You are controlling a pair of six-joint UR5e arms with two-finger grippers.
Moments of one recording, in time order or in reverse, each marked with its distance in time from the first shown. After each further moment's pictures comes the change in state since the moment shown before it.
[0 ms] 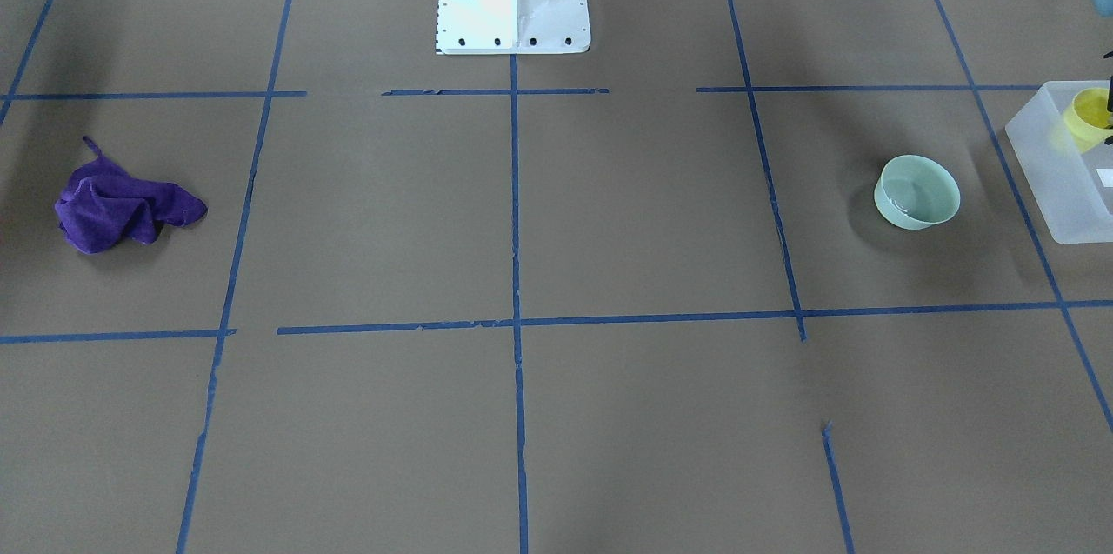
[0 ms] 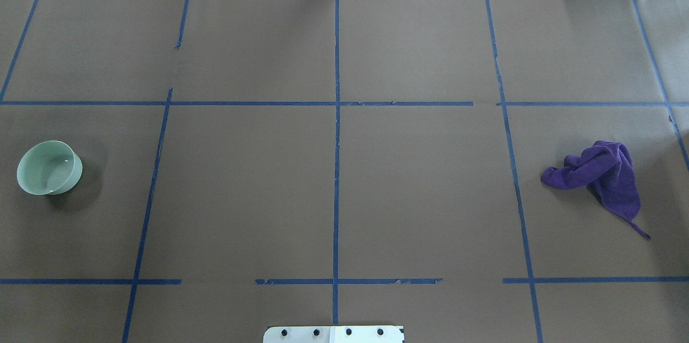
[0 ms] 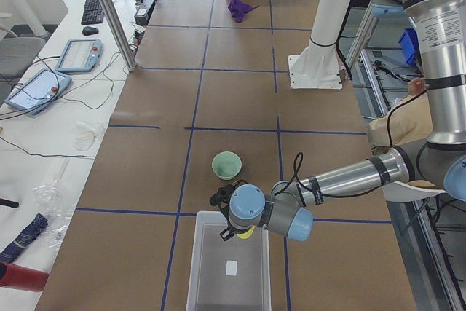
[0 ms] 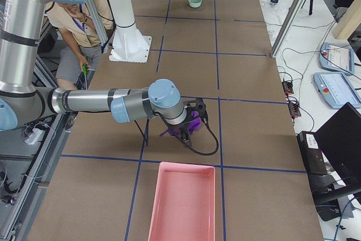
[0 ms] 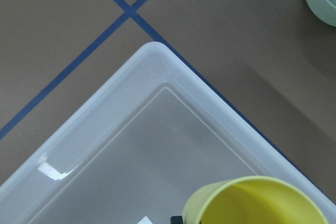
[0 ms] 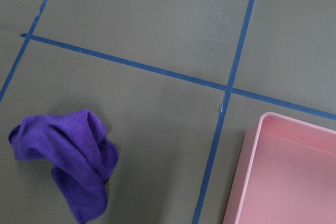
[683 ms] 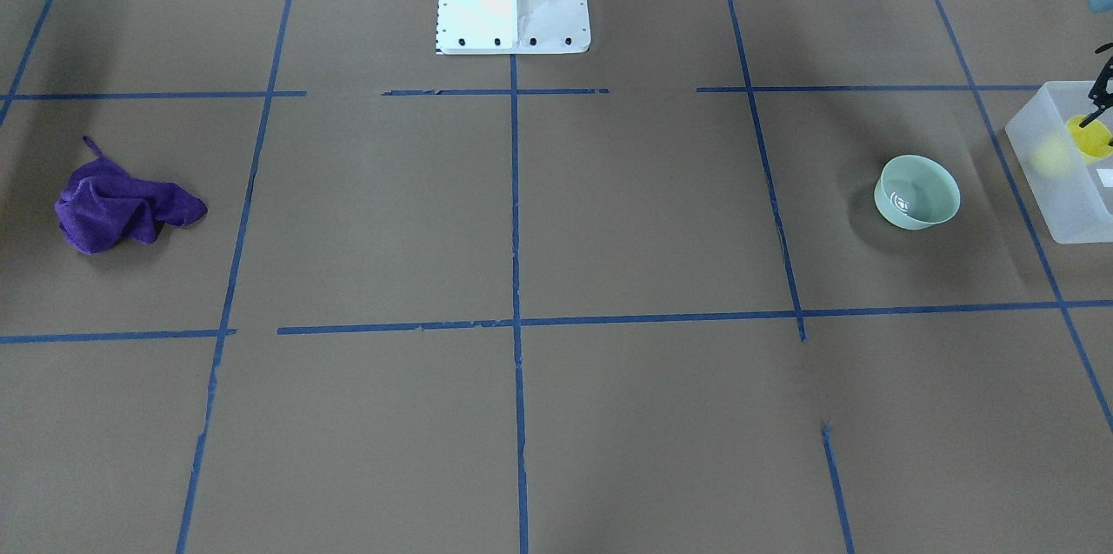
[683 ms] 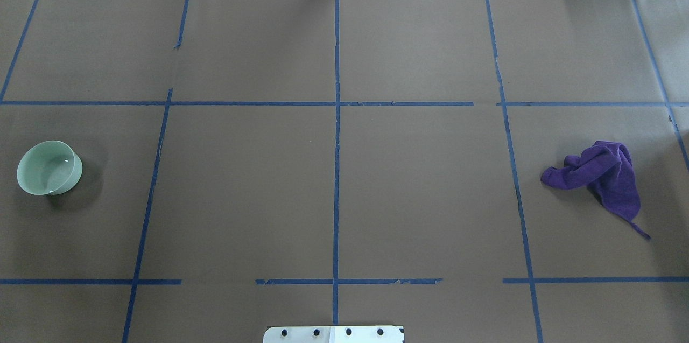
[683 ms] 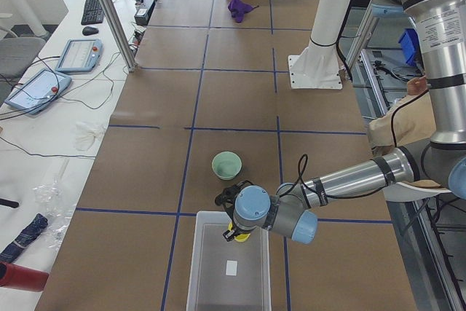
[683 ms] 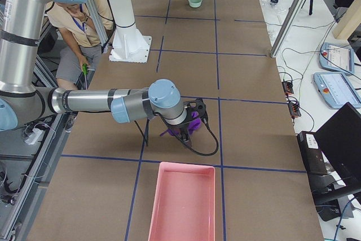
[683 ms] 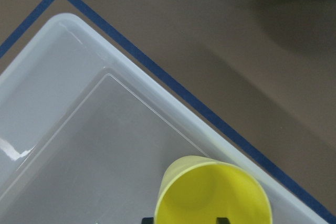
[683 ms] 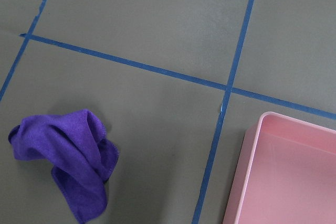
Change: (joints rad) left arm 0.011 0.018 -0.003 -0.046 0.000 -0.011; right arm 0.000 0.000 -0.001 0.000 0.000 0.001
